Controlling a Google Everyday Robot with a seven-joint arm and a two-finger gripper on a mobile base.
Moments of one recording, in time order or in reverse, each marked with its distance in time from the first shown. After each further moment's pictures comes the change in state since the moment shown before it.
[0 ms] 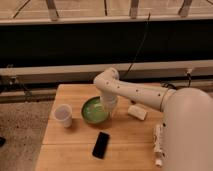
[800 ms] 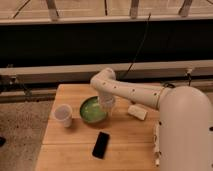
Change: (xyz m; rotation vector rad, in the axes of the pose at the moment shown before) arm -0.002 -0.004 0.001 -0.008 0.026 -0.022
